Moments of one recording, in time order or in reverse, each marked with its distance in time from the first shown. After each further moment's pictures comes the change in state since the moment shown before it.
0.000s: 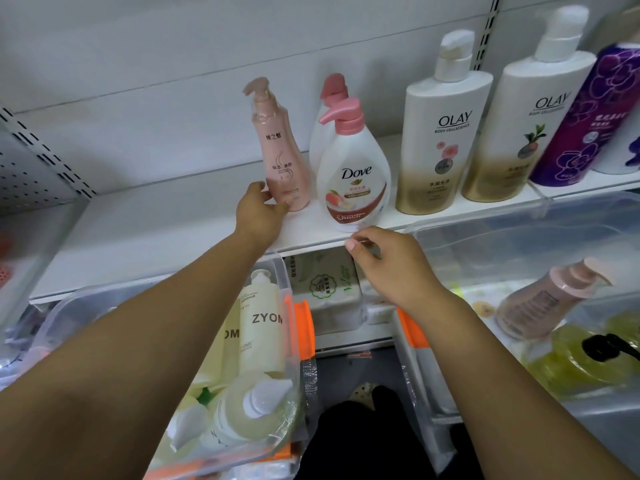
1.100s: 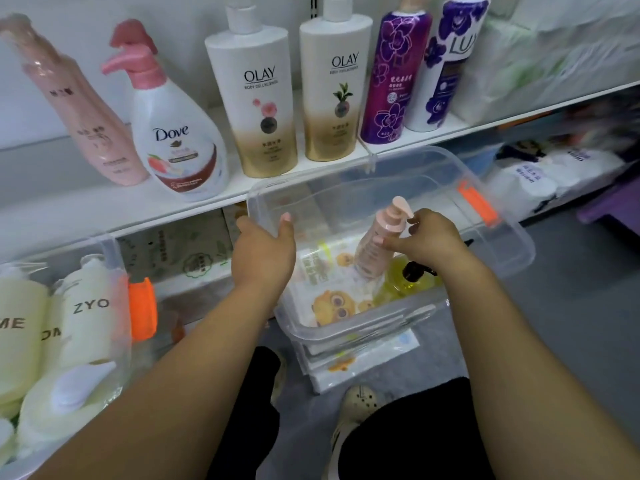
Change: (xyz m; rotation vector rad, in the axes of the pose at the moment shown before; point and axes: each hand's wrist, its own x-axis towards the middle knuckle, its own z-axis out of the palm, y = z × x) left_hand -0.188 0.071 0.164 0.097 -0.130 -0.075; right_hand -0.101 0.145 -0.181 -0.126 0.121 0.669
